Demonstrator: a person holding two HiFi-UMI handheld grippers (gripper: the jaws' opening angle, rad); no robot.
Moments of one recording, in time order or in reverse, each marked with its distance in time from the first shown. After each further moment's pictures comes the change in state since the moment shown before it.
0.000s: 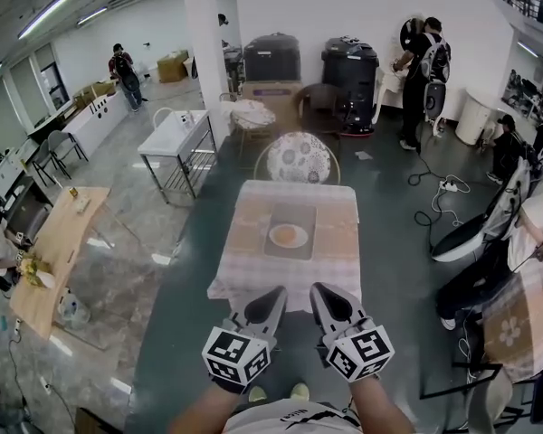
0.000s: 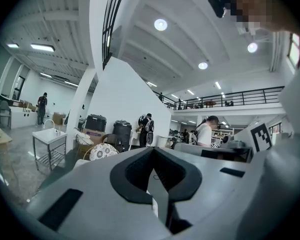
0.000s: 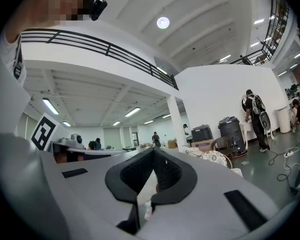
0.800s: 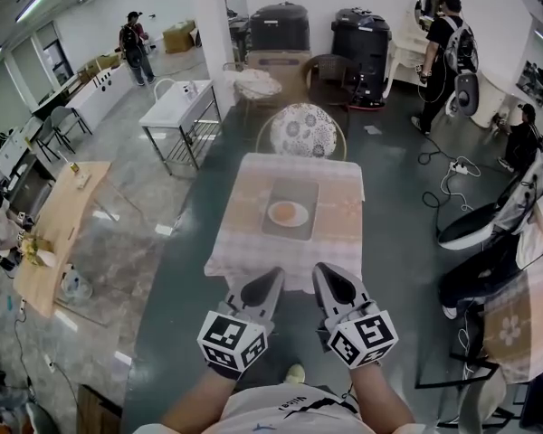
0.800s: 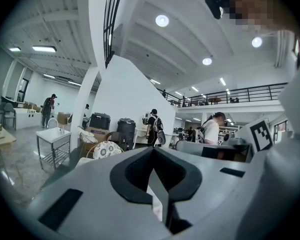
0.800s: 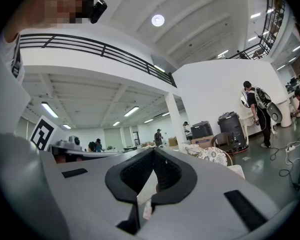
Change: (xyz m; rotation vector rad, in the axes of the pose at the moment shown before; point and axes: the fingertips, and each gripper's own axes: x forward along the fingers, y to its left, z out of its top) left arm 0.038 0.007 -0.016 0.000 0.026 0.058; right arm 0.012 -0.046 -0.011 0.042 0.020 0.014
